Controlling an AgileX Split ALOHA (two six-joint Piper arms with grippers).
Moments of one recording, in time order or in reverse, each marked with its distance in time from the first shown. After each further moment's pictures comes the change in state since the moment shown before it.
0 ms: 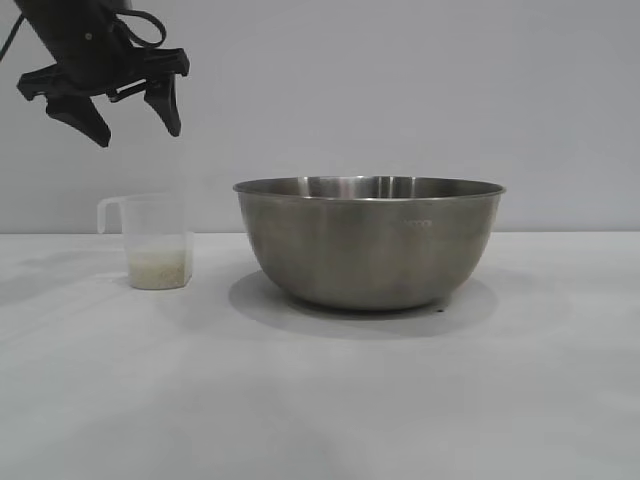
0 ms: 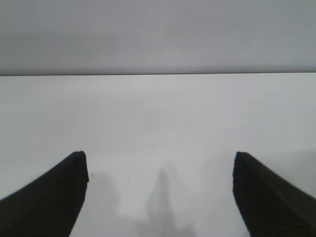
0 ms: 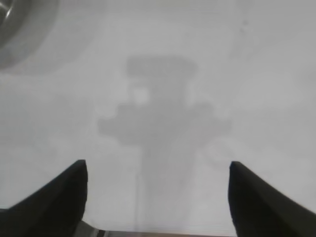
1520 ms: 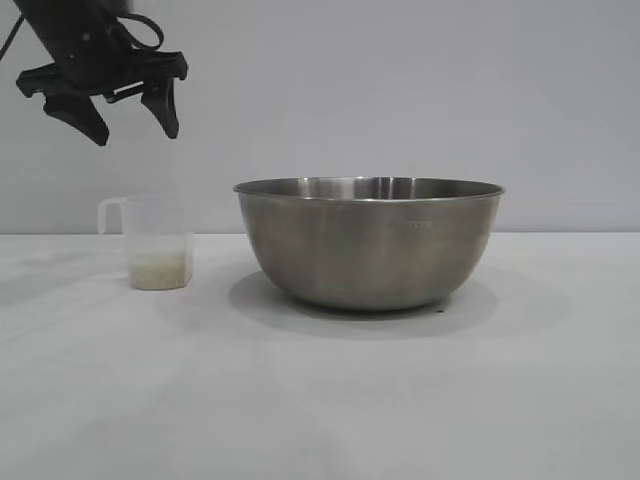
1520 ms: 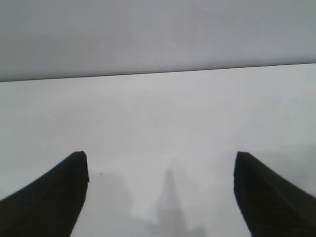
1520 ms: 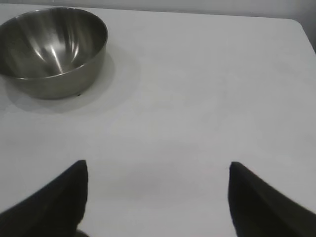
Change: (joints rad) left arm 0.000 0.002 0.000 0.194 0.002 0.000; right arm 0.000 -0.985 0.410 0.058 -0.097 -0.043
